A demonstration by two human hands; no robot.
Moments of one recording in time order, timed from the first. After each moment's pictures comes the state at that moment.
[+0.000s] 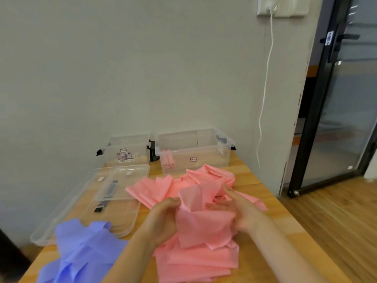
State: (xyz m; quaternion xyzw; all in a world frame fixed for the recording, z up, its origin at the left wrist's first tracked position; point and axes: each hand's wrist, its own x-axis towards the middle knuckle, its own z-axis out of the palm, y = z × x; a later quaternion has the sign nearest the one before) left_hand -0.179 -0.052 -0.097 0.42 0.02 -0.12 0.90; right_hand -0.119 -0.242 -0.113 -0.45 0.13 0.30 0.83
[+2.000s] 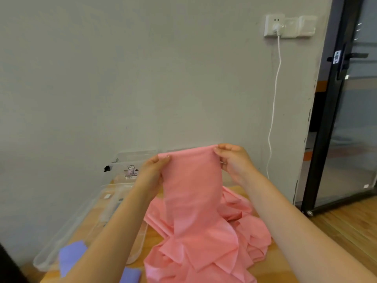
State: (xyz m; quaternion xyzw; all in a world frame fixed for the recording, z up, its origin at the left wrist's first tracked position) left_hand -0.093 -0.001 -0.005 0.60 -0.01 0.14 0.79; right_hand -0.044 -0.197 0.008 -0.62 -0.11 -0.03 0.78
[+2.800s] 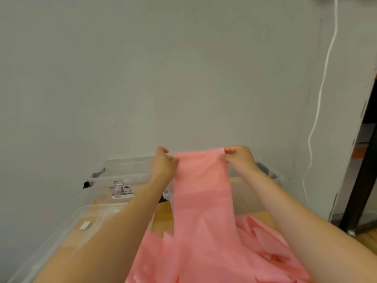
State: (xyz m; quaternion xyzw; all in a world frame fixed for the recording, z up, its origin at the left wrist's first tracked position) left_hand 0.152 0.043 -0.044 0.84 0.13 0.22 0.48; right_hand 0.194 -0.158 -0.044 -0.81 -0.10 -0.12 0.56
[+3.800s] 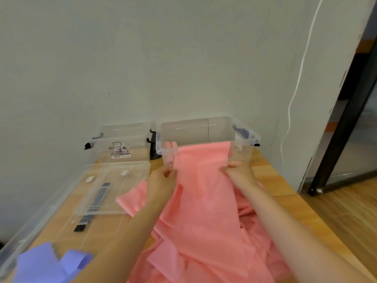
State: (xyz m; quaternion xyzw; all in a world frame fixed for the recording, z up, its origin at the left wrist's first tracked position) left_hand 0.005 -0.005 -0.125 0.84 0.11 0.22 0.49; right_hand 0.065 -0.201 -0.131 -0.82 -0.02 -0.05 0.57
